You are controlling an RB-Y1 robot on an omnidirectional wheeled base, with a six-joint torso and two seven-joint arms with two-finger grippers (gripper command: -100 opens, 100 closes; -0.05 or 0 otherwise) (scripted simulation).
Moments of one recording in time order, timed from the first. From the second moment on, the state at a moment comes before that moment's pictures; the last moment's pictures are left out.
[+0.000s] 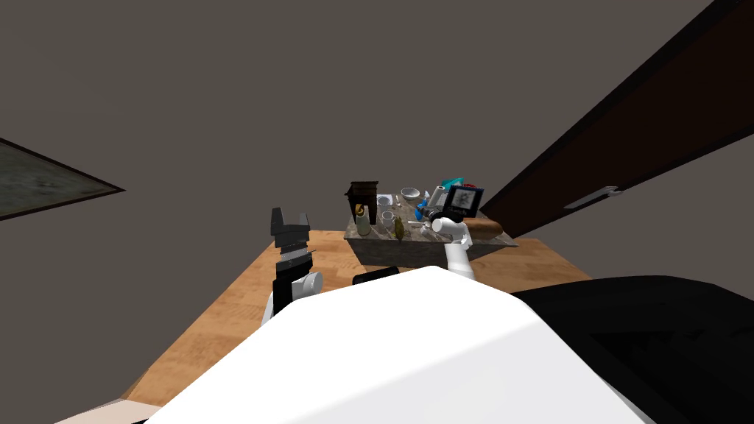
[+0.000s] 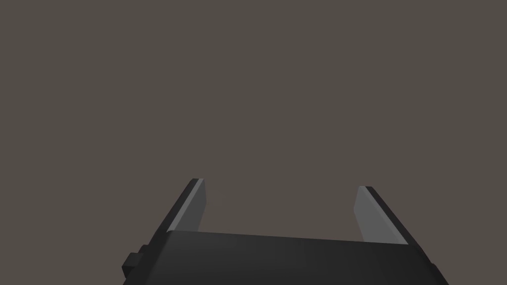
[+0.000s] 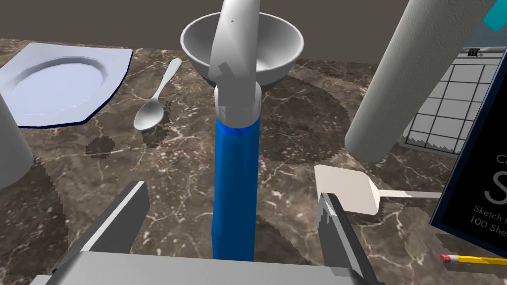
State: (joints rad) left arm 0.48 0.04 -0.03 -2.22 0.03 -0.40 0.11; right arm 0.02 -0.21 -0.41 -1.85 -0.35 0.70 -1.43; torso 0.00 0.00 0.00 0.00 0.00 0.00
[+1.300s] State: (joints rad) left arm 0.48 0.04 -0.03 -2.22 0.03 -0.40 0.11; right arm -0.06 -0.29 -0.46 -1.79 -0.27 0.73 -1.47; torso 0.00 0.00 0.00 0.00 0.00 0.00
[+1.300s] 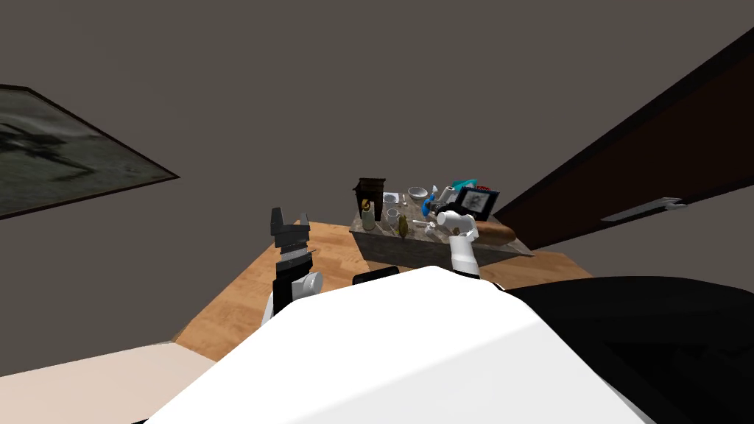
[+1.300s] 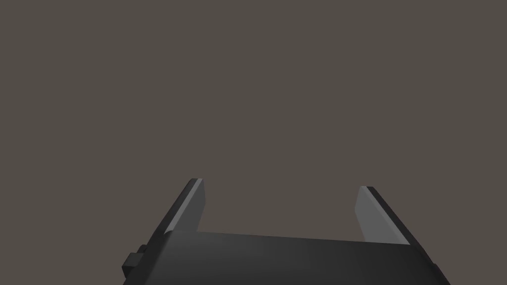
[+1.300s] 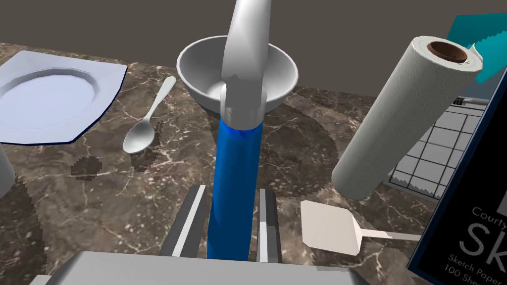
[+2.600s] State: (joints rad) left arm 0.48 0.04 -0.03 -2.22 0.03 -0.40 0.11; right arm -0.24 -0.52 -0.61 -1.61 -0.09 0.80 -1.60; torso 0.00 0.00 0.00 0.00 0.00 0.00
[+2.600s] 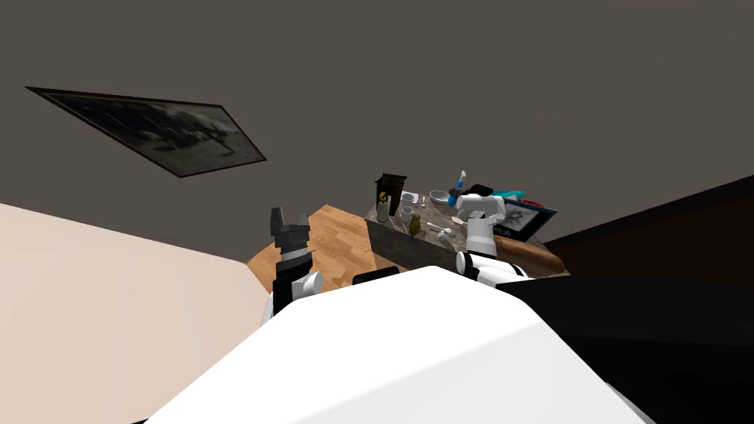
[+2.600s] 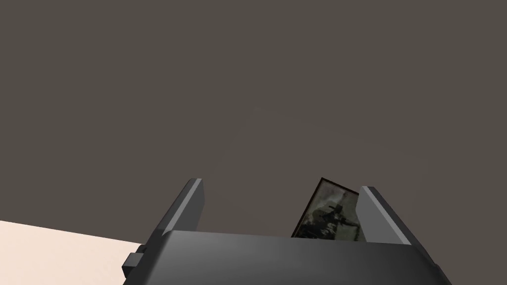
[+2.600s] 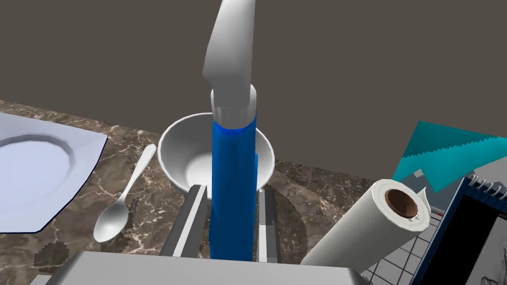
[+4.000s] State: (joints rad) left arm 0.48 0.04 -0.03 -2.22 0.03 -0.40 0.11; right arm -0.32 -0.76 -0.81 -1.28 -0.07 0.93 -1.71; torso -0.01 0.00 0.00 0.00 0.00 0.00
